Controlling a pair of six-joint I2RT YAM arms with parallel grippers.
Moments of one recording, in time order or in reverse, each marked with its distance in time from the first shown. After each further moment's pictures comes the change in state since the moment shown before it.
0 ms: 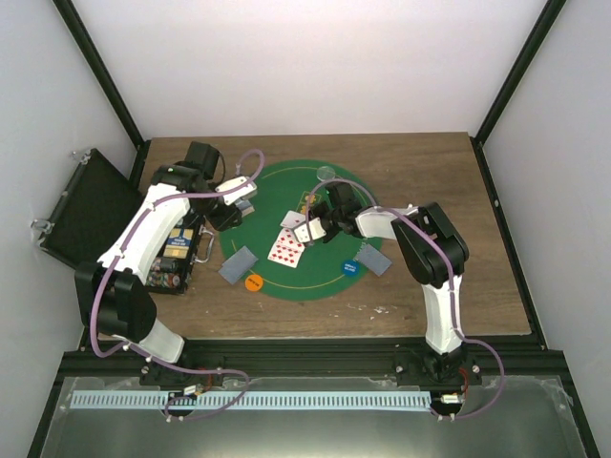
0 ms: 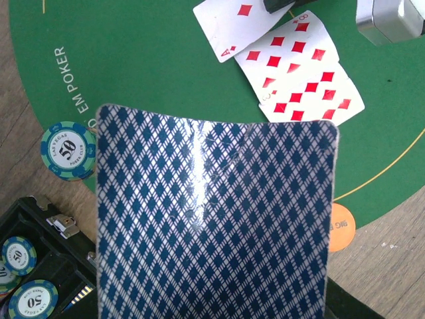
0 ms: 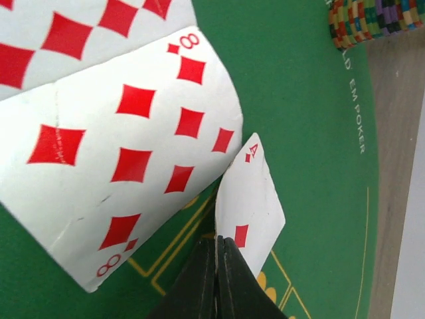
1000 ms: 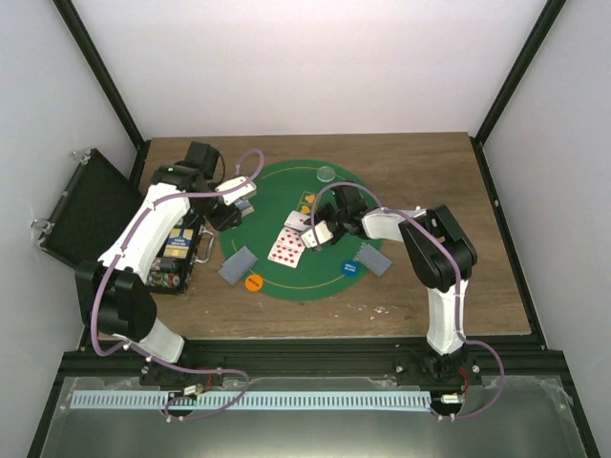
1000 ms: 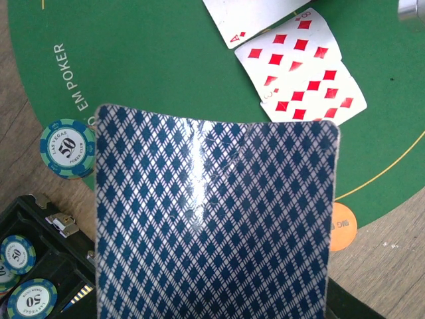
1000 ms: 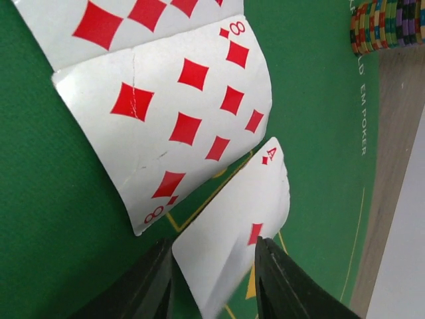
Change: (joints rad) left arm 0.003 0.006 0.000 0.000 0.000 0.001; right arm -0.026 -0.058 -0.052 -0.052 0.017 -0.142
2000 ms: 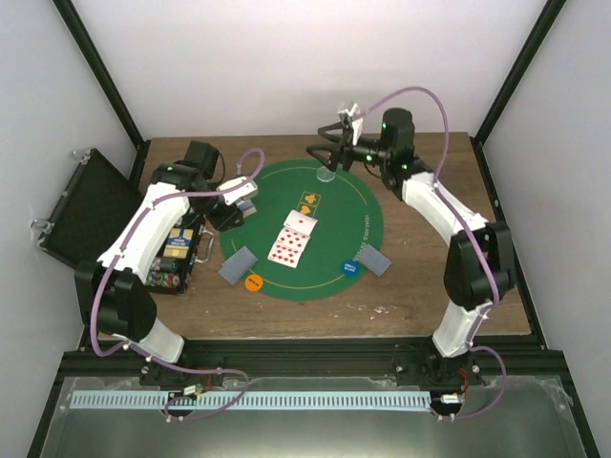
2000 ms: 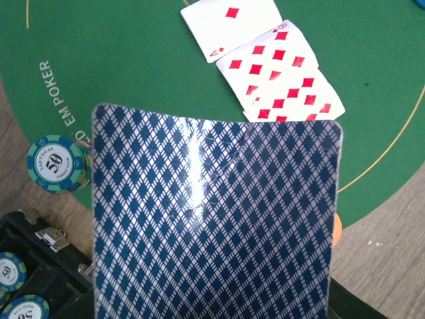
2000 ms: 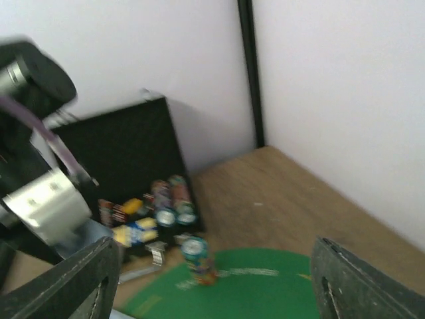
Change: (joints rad) left arm -0.001 0.000 0.007 -0.013 0.042 0.023; right arm -0.169 -0.278 0.220 0.221 -0.394 1.735
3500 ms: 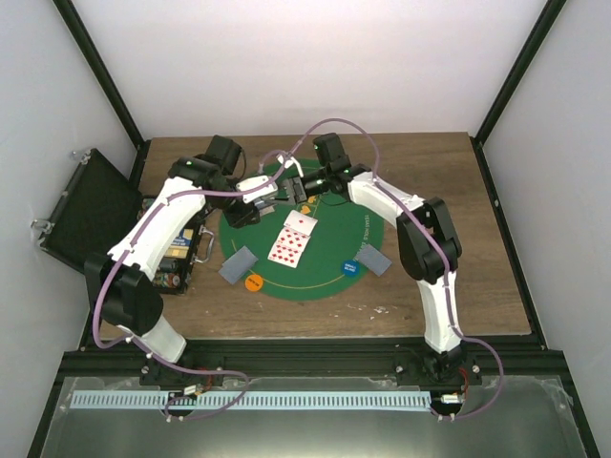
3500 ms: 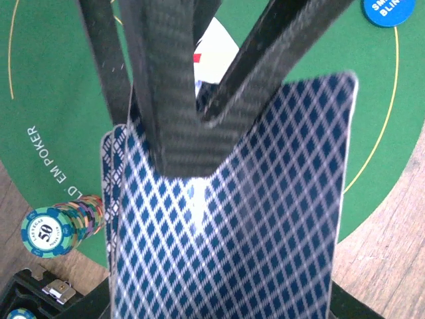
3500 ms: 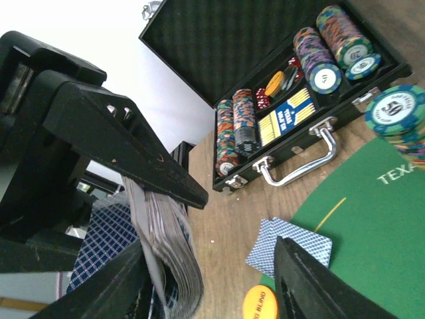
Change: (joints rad) left arm -0.124 0.057 0.109 -0.032 -0.010 0.030; right arm 0.200 0.400 0.327 -0.443 -0.333 0.267
